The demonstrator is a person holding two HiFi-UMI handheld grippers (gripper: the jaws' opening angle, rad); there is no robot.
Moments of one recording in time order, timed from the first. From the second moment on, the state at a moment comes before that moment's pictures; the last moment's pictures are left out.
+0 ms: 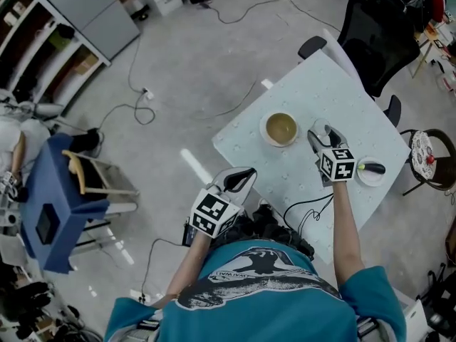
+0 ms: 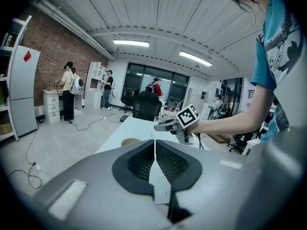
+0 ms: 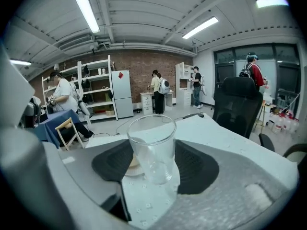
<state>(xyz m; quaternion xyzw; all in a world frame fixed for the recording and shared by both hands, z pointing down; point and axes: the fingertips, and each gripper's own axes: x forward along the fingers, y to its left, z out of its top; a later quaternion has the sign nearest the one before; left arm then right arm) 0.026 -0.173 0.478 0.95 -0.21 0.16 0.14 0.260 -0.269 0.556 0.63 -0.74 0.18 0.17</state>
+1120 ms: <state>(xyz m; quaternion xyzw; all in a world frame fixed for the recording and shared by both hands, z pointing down) 0.063 -0.169 0.492 0.96 -0.16 0.17 0.12 0.377 -0.161 0.631 0.75 -0.59 0.27 0.13</state>
